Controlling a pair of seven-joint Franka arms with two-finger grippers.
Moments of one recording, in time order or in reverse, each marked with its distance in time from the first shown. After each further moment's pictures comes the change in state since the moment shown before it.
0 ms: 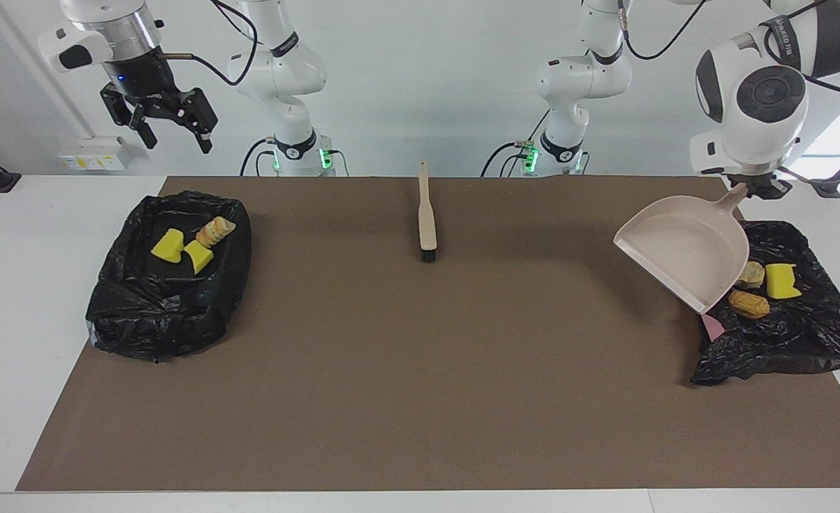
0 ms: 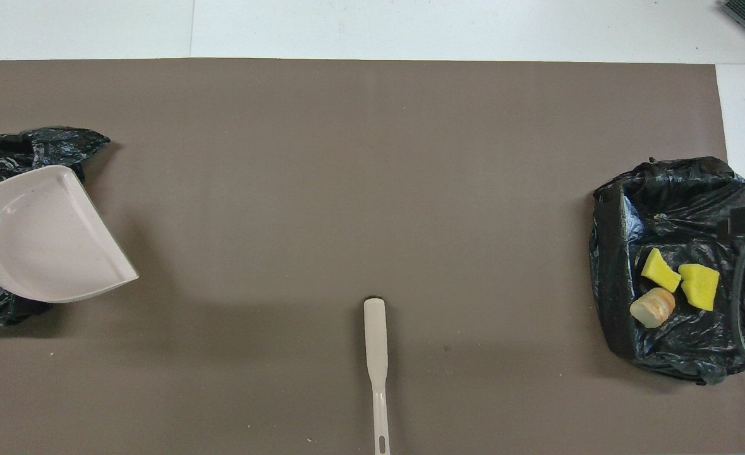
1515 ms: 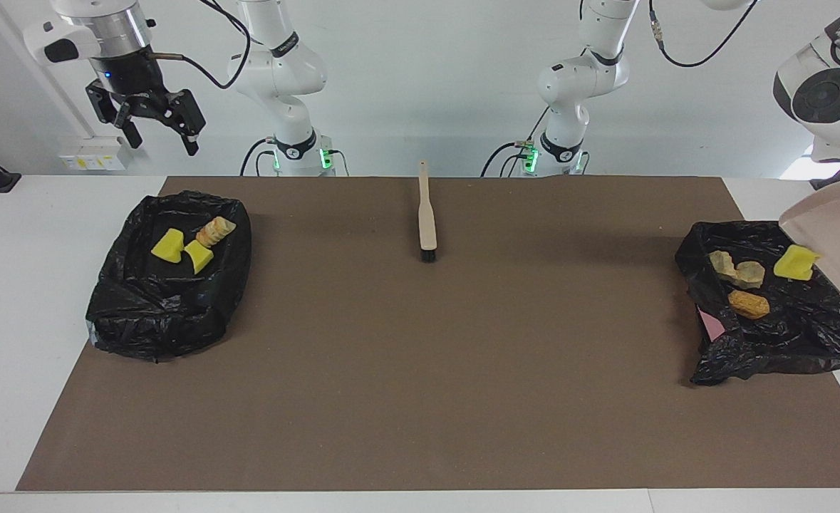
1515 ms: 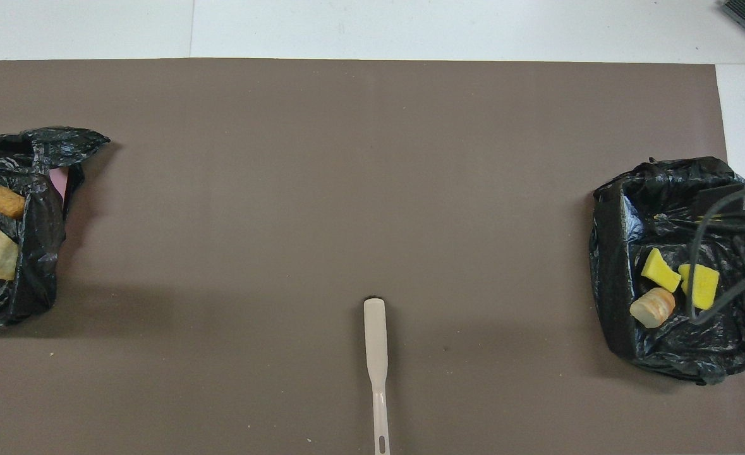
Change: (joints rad) left arm 0.274 0.112 0.012 0.155 0.699 0.407 0.513; right arm -0.005 0.004 -0.006 0.024 -0.047 0.016 -0.005
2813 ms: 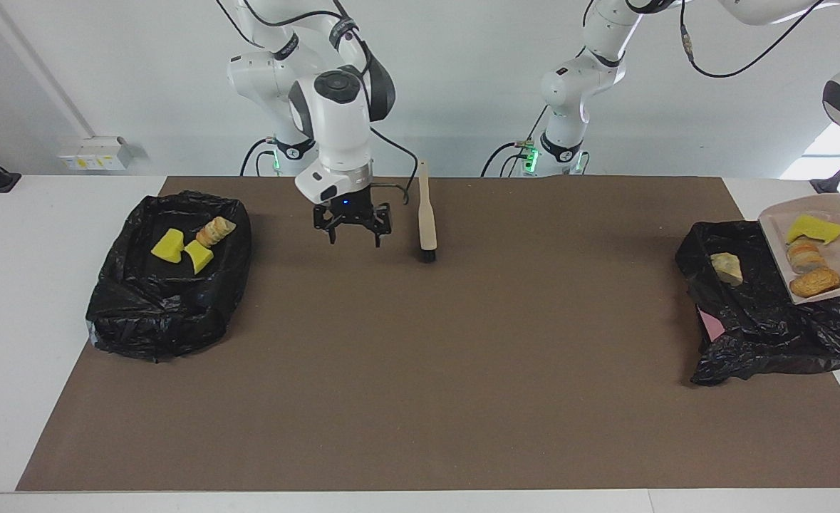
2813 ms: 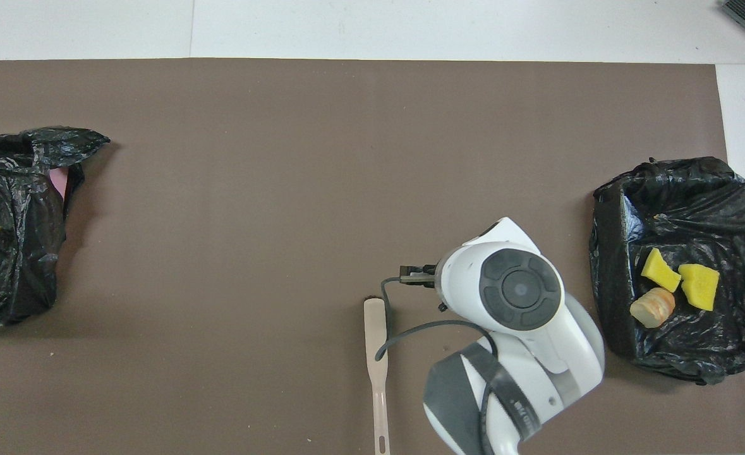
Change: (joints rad) left arm 0.200 0.111 0.007 0.033 -0.330 0.298 0.454; right arm 0.095 0.097 0.322 -0.535 -0.036 0.681 0.446
